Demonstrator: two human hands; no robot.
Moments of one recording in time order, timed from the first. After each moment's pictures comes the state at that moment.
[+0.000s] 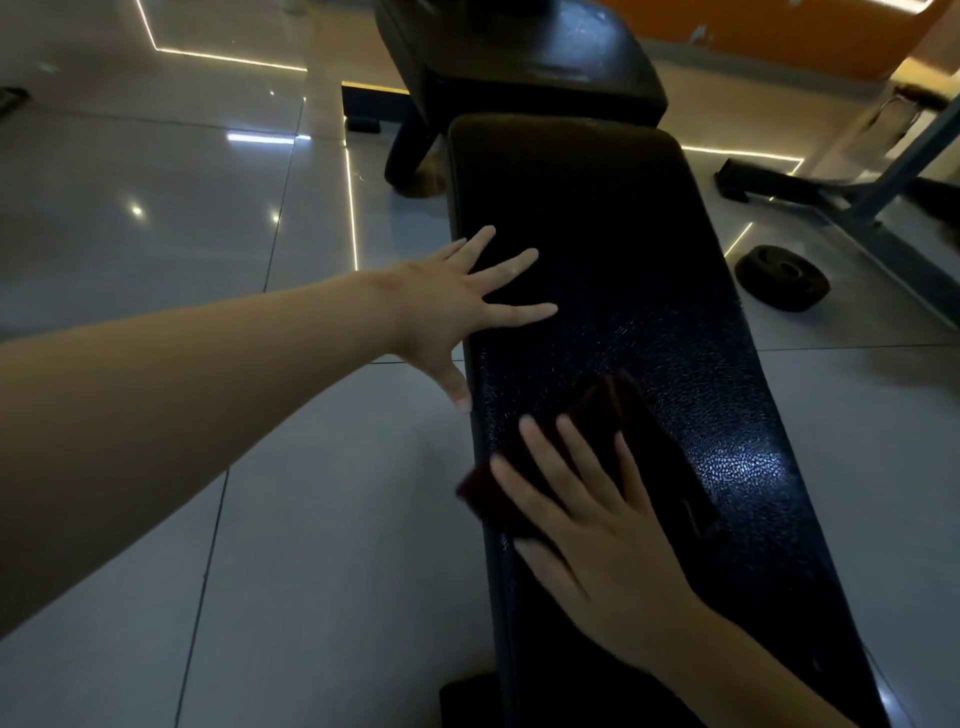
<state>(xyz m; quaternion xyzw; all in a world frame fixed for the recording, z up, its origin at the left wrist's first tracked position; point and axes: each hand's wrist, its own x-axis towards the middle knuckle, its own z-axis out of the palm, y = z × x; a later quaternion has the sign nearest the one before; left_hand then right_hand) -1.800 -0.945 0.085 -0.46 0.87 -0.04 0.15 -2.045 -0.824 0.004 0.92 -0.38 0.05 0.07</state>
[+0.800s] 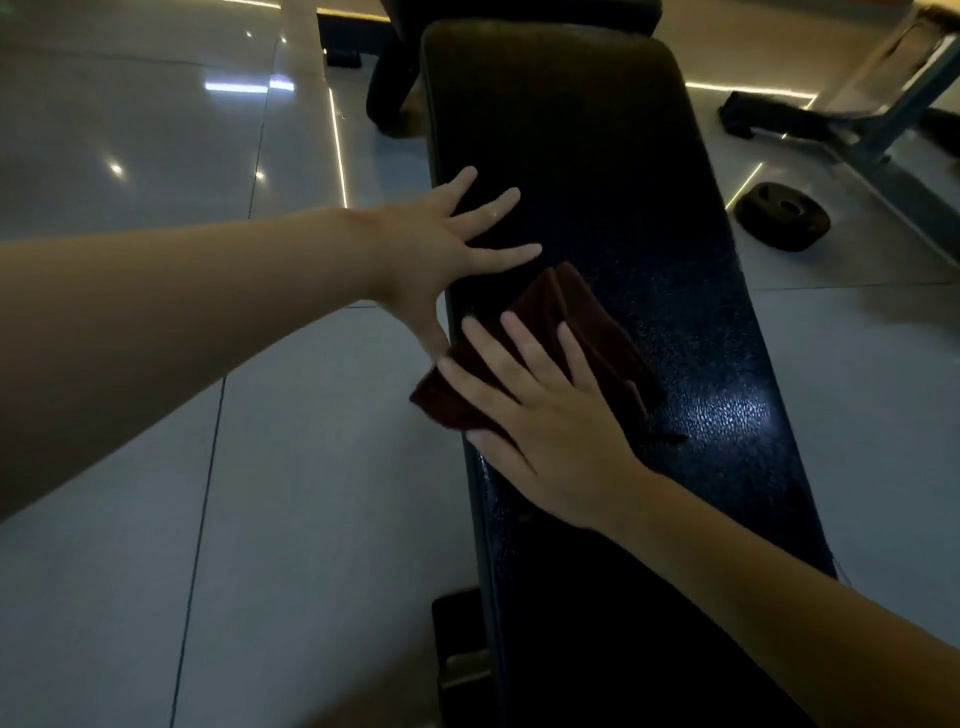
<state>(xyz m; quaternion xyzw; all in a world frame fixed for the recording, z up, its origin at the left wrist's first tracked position) -1.818 -0.922 0.084 -0.48 0.86 -0.02 0.18 -2.025 -0.840 0.010 0.93 -0.34 0.06 0.08</state>
